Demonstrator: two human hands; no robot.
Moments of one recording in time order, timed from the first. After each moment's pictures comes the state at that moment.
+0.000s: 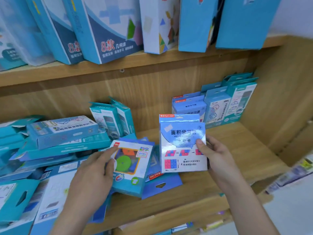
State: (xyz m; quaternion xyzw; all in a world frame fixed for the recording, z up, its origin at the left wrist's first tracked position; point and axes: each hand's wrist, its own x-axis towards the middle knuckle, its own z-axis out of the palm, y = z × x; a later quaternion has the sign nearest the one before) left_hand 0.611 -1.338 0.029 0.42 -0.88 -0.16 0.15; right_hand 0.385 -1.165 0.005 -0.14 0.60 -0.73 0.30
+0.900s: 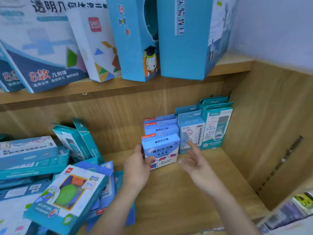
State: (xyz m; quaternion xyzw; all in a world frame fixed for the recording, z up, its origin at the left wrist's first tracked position) left_hand 0.381 -1.275 -0.002 0.44 -0.80 -0.32 0.25; right_hand 0.268 -1.142 0.002 -0.29 0.67 -0.61 0.30
